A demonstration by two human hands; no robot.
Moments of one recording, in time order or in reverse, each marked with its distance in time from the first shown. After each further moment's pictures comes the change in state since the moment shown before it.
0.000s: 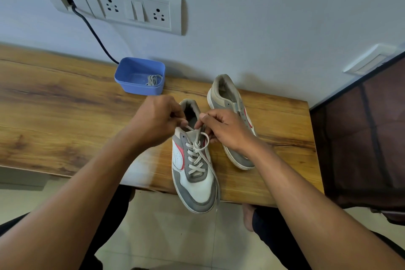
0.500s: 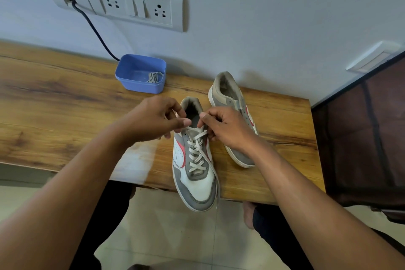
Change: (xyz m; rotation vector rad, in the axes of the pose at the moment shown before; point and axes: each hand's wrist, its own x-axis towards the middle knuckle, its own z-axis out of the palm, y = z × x) left_hand -0.007 -0.003 -0.013 -0.260 -0.240 -0.177; right_hand 0.000 0.002 0.001 -0.119 0.053 -0.079
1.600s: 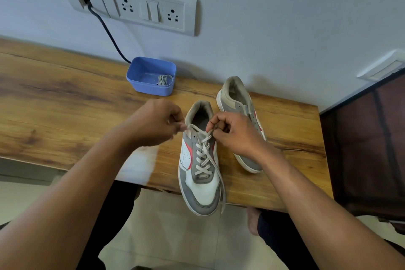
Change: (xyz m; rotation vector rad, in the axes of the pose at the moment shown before) left_hand -0.006 -0.009 -0.014 0.262 0.067 0.013; right_hand -0.005 -0.002 -0.002 -0.134 -0.017 -0.038
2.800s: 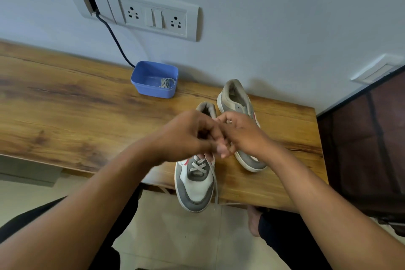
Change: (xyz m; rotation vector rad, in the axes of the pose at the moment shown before) left_hand -0.030 0.052 0.014 -0.557 -0.259 0.243; right_hand -0.022 -0.028 -0.015 0.325 -0.124 0.191
